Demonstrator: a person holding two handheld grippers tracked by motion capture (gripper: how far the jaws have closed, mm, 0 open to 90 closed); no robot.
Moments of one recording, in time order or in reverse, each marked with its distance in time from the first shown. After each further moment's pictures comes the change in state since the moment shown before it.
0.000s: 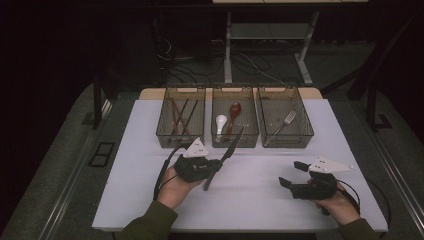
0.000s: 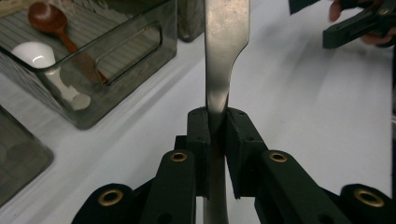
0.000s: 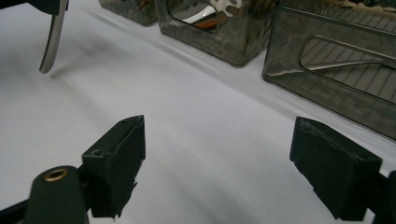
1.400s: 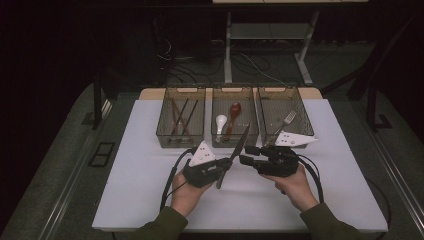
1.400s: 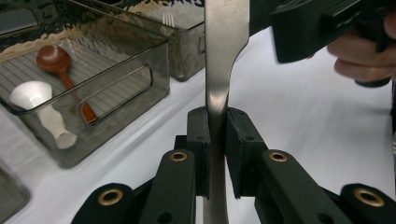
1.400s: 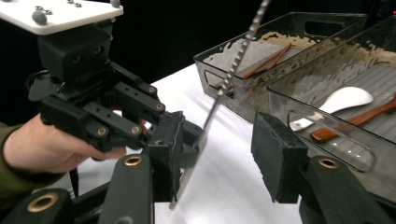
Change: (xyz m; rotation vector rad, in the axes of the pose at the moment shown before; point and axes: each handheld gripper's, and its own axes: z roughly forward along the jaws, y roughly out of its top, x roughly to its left) left arm -0.026 0.003 0.015 -0.161 0.053 -0.010; right arm 0.049 0.089 0.053 -0.140 0.358 0.057
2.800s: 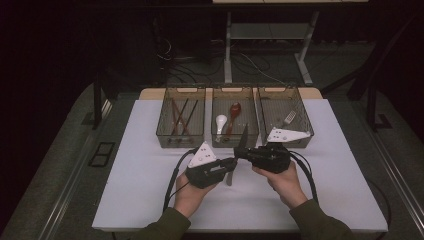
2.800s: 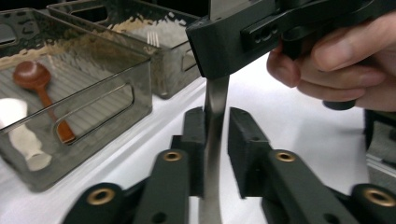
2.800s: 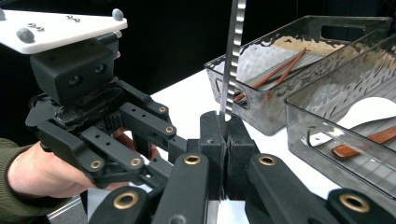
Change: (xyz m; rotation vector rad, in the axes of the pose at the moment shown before) left arm -0.001 0.000 0.001 -0.073 -0.070 -0.013; right arm 0.004 0.010 0.016 -0.007 0.037 0.010
